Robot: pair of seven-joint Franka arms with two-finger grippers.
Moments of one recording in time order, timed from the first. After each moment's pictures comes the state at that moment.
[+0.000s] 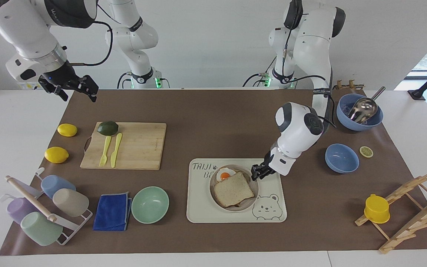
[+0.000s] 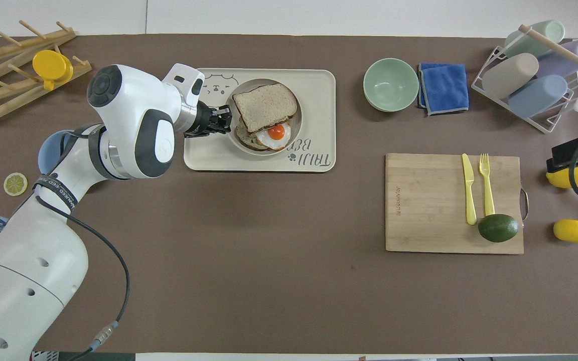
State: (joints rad) left arm -0.25 0.52 -0.13 -1.67 -0.34 2.32 -0.35; right arm 0.09 0.00 -0.18 -1.58 -0.01 1.47 -0.03
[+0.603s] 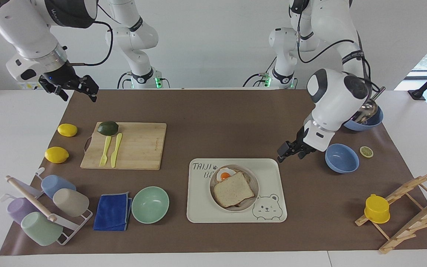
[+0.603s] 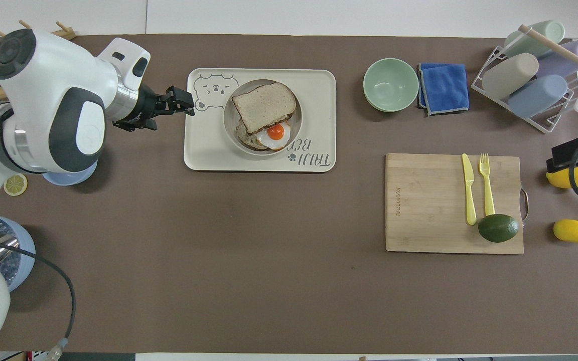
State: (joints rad) left arm -0.20 0.23 -0.04 -1.64 -0.18 2.00 -0.34; right arm 0.09 0.00 -0.18 -1.58 -0.01 1.47 -0.03
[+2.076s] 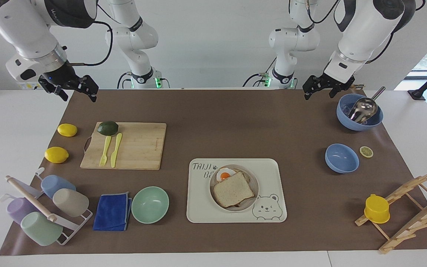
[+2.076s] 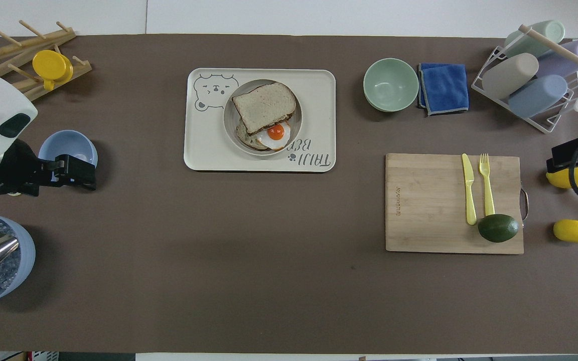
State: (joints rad) left arm -0.15 -0.07 -0.03 -1.67 -0.05 1.49 -0.20; right arm 0.09 0.00 -0.18 -1.58 -0.01 1.47 -0.03
